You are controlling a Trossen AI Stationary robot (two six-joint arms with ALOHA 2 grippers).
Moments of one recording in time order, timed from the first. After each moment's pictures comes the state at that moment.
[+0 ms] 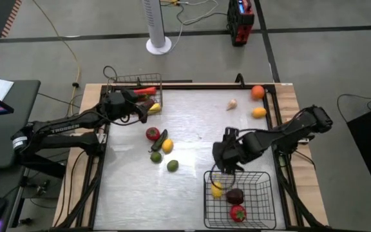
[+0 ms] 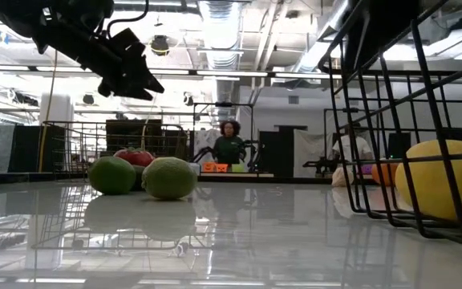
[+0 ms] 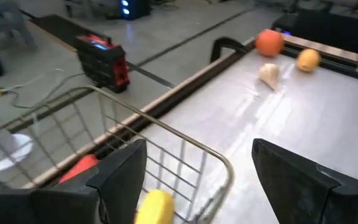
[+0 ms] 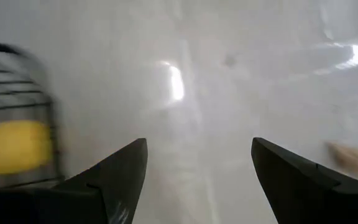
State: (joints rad) left arm 0.50 0.88 0.50 0.03 -0.16 -0.12; right arm 0.35 1.55 1.35 -1.14 0.40 0.41
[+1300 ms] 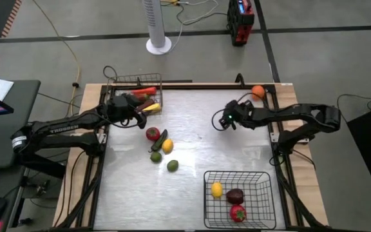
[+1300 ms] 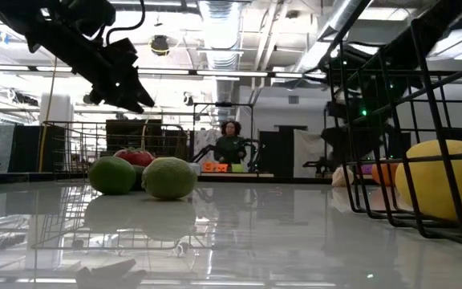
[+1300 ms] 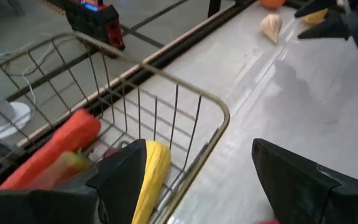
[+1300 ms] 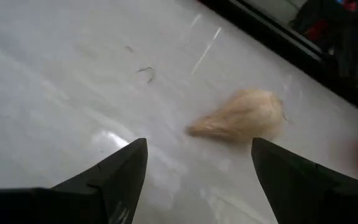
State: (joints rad) left arm 0.47 0.87 0.50 -0.15 -0.16 -0.15; right arm -0.36 1.38 0.57 -0.18 0.59 0.41
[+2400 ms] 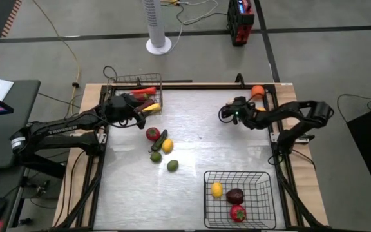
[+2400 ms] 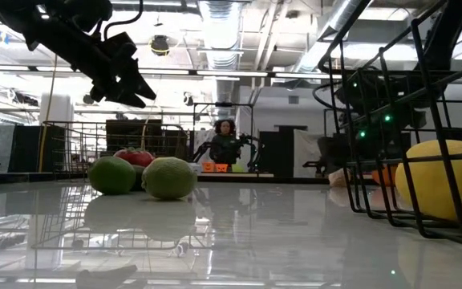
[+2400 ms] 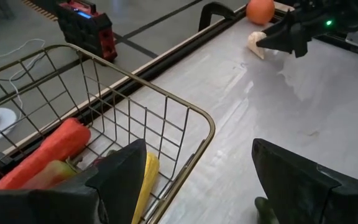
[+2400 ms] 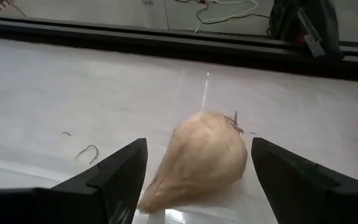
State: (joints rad) left arm 0.46 0.84 0.50 -0.12 -0.14 -0.17; right arm -0.52 1.54 0.37 0.49 0.62 0.54
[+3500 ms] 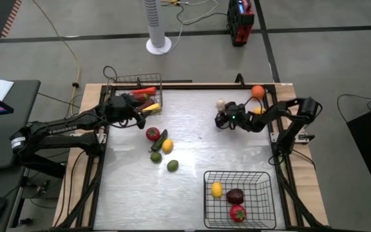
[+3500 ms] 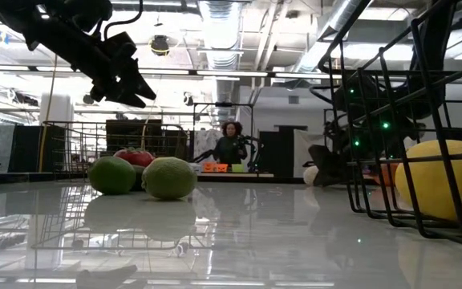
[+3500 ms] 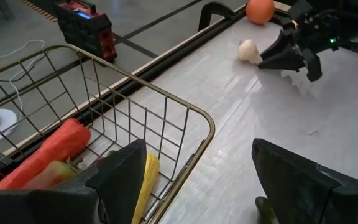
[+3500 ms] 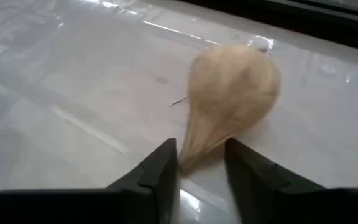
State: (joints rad) left arm 0.46 0.84 0.50 -0.12 -0.14 -0.17; right arm -0.45 1.69 0.37 0.69 0.41 0.38
